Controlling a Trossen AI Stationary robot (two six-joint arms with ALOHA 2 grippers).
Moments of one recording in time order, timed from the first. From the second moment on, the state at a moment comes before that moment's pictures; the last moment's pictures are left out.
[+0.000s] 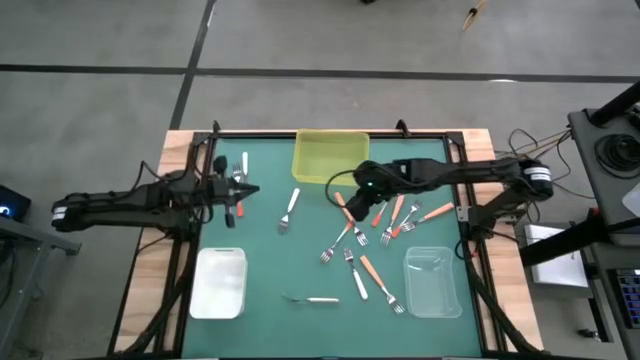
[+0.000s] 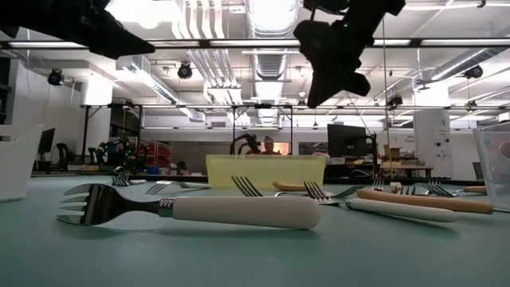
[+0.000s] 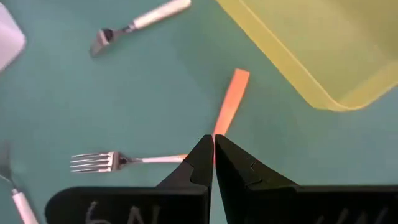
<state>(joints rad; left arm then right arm) 0.11 0.48 0.43 -0.12 -0.15 0.25 -0.13 1.51 1.20 -0.67 0.07 0.60</state>
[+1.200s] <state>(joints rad) 0.11 0.46 0.43 -0.15 -0.15 0.27 -0.25 1.64 1.30 -1.05 0.06 1.11</state>
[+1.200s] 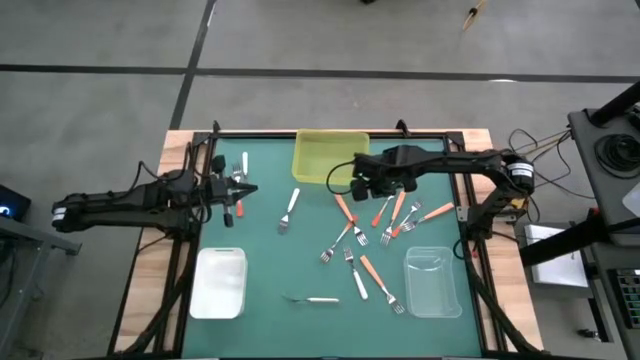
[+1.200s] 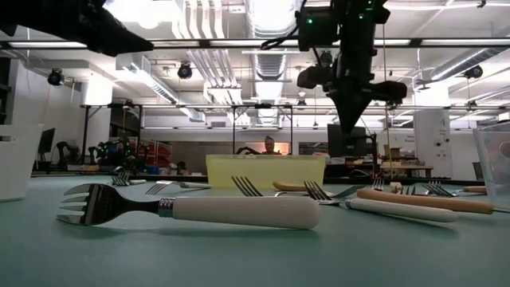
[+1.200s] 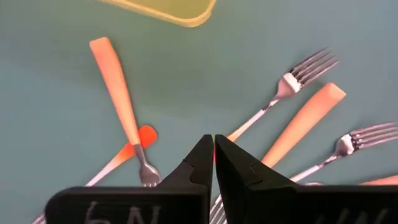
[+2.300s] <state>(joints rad) 0.11 0.44 0.43 -0.16 -0.15 0.26 -0.35 1.59 1.17 -1.19 0.11 1.14</state>
